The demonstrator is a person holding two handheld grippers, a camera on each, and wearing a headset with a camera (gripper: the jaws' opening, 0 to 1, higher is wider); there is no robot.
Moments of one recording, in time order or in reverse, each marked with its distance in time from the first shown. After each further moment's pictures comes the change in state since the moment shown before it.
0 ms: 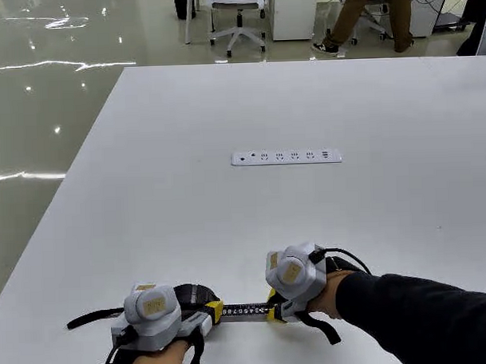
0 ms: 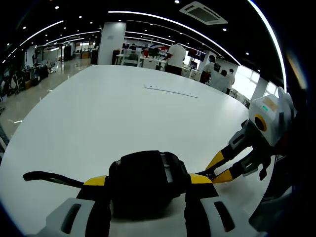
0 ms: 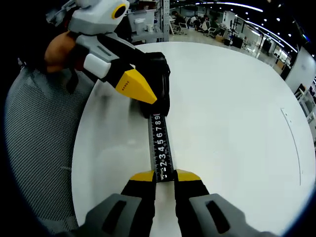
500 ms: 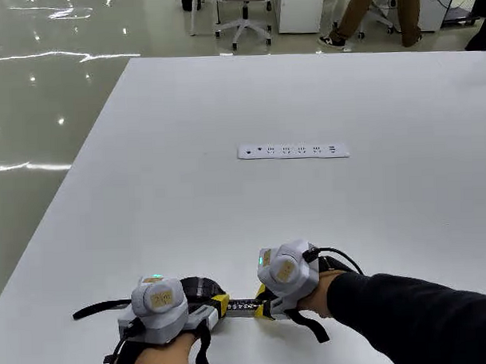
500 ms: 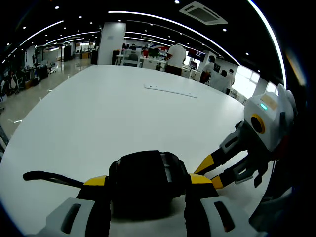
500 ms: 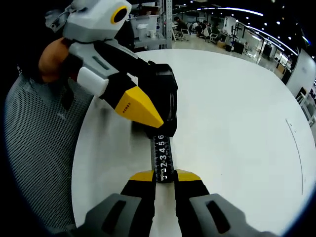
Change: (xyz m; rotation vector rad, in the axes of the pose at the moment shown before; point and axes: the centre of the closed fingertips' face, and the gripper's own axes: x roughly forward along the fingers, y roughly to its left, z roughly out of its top) left arm 0.000 0.000 0.000 -0.006 0.000 -0.002; right arm 0.015 0.004 0.037 -0.018 -0.072 0.018
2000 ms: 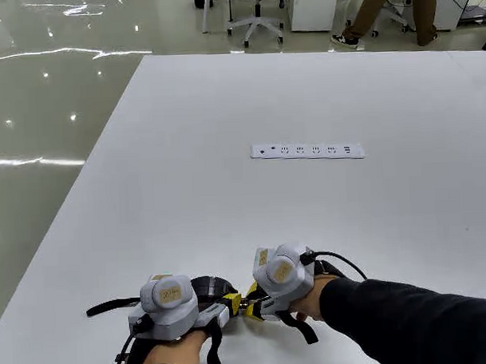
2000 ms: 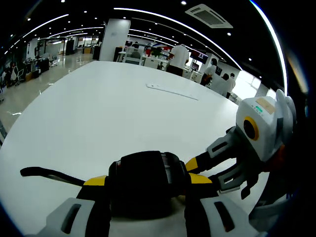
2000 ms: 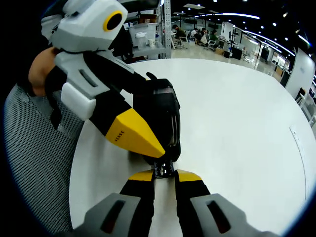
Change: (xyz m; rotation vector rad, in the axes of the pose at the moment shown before) left arm -0.002 0.002 -0.001 -0.052 0.016 -0.023; right arm 0.022 0.003 0.025 0.011 -0.069 -0.015
